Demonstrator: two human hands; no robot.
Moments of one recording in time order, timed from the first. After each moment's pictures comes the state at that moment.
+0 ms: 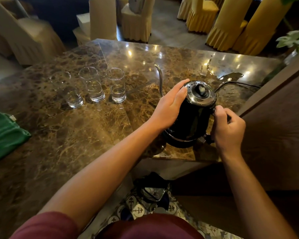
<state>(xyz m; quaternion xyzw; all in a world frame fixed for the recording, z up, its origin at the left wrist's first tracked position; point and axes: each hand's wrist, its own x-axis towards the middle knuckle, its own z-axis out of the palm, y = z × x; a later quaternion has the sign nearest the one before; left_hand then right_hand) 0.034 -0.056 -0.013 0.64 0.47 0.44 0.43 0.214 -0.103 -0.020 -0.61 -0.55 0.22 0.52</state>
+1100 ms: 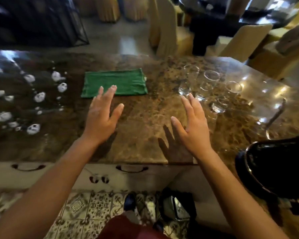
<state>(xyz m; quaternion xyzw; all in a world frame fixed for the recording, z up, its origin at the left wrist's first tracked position) -0.213 -0.363 -0.048 0.38 0.85 0.36 -0.07 -0.015 -0.138 -0.053 -0.22 -0.91 0.24 0.26</state>
